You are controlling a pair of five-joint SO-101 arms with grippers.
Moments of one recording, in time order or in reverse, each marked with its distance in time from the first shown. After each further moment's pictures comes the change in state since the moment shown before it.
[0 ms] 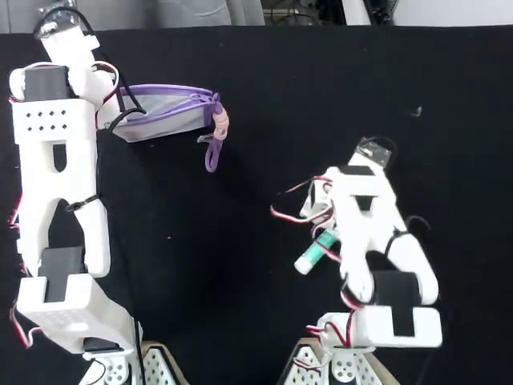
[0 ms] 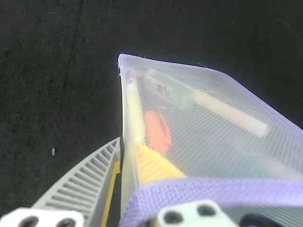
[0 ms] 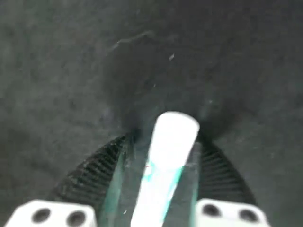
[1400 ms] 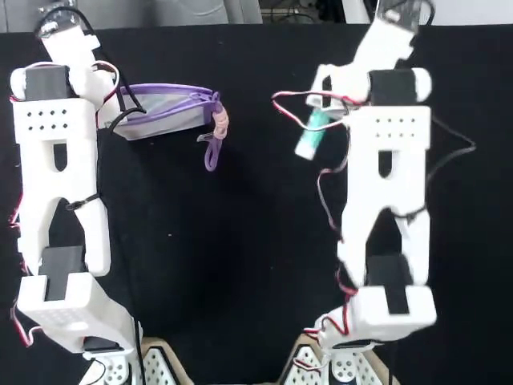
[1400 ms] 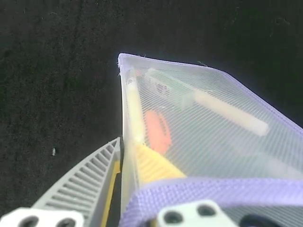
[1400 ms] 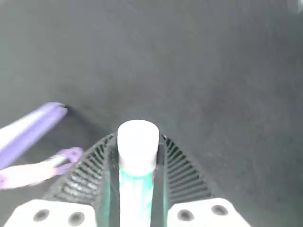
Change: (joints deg) left arm 0.0 0.0 0.0 -0.3 0.0; right arm -4.0 5.4 -70.1 31.4 9.9
